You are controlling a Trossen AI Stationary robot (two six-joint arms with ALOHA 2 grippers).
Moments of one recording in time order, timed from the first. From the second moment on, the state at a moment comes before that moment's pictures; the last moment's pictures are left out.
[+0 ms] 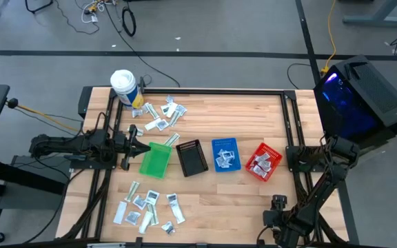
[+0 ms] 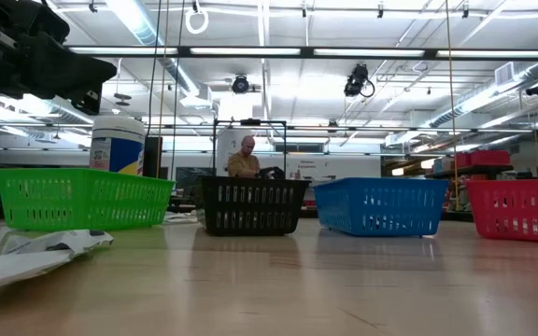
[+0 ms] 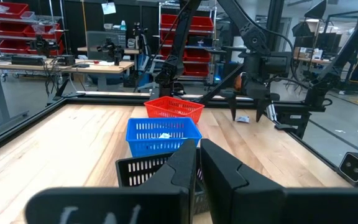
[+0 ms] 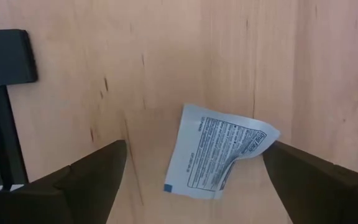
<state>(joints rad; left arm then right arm) -0.04 0.01 0.01 0.05 0.00 -0.07 1.11 1.79 1.00 -0.71 0.12 1.17</state>
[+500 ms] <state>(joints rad) -0.04 0.01 0.01 0.05 0.00 -0.07 1.11 1.79 1.00 -0.70 0.12 1.17</state>
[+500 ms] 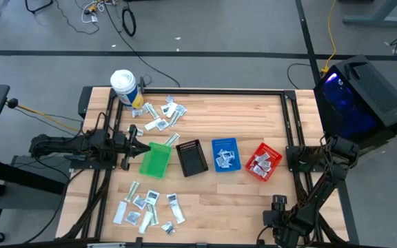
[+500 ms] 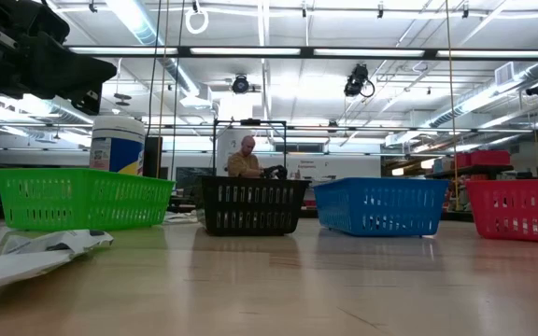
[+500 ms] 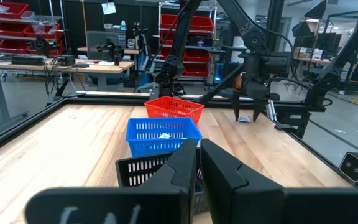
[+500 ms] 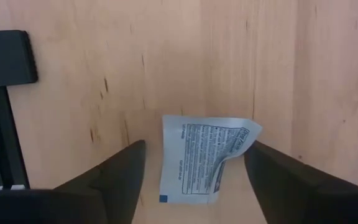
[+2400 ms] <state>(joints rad) -0.04 0.01 0.01 0.05 0.00 -0.07 1.03 1.69 1.03 -0.69 0.15 1.00</state>
